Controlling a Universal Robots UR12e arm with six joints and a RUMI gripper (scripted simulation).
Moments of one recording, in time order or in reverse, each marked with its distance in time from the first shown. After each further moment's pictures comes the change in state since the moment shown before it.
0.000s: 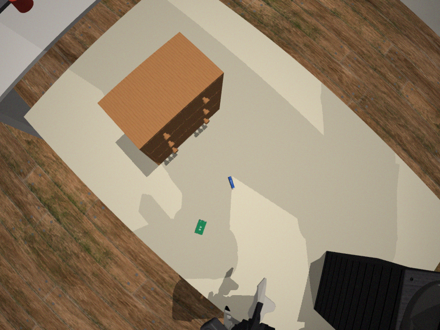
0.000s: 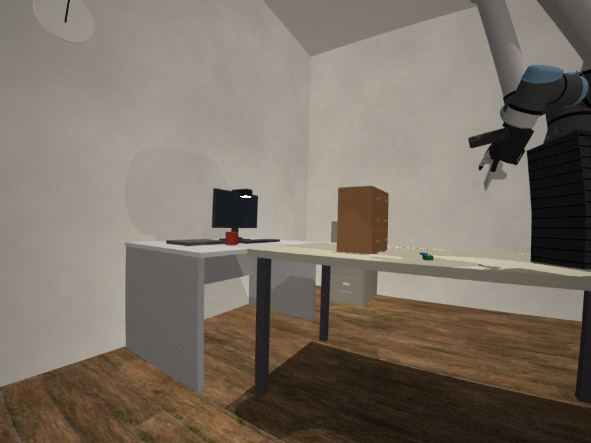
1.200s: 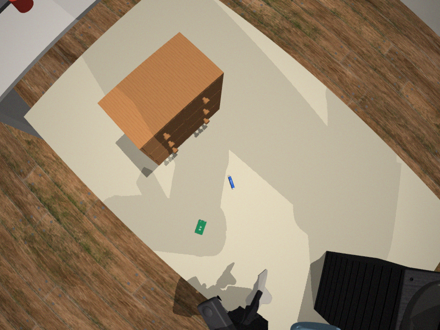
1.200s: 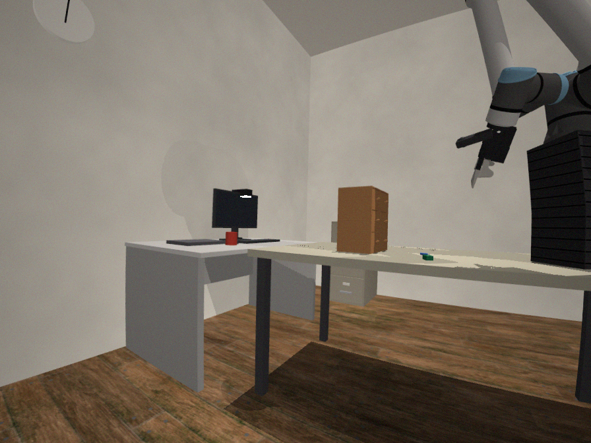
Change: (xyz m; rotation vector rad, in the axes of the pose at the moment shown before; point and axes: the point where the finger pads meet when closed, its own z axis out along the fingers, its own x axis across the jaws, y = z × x) arm 0.012 -0.020 0.015 -0.100 -0.053 0.207
